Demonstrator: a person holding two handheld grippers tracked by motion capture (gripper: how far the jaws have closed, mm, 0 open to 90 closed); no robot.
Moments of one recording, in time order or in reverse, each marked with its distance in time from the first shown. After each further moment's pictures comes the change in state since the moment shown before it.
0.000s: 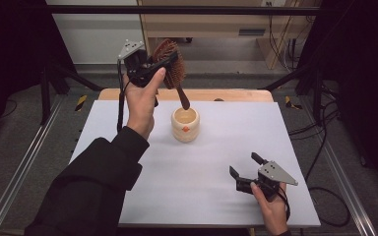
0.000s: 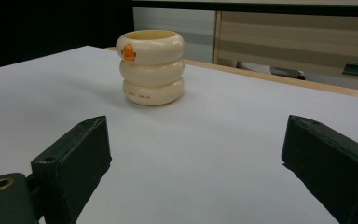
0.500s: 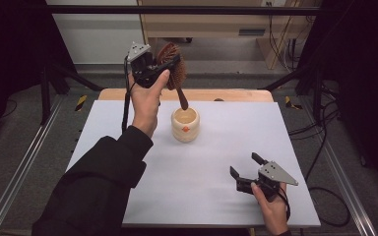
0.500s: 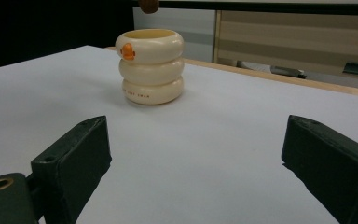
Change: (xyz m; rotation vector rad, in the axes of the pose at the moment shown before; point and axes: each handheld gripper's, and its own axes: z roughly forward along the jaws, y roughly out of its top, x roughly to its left) left arm 0.006 -0.012 0.014 0.022 0.027 0.039; right arm -0.001 -0.001 -0.001 0.003 0.001 0.008
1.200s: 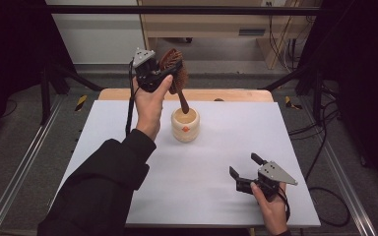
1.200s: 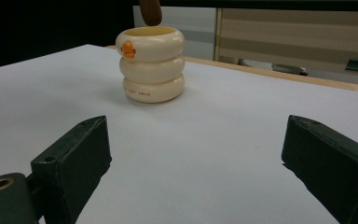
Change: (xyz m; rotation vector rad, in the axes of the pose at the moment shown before) left arm 0.001 -0.020 0.007 0.027 0.007 -0.009; right arm 0.000 -0.002 0.001 0.007 0.004 0.010
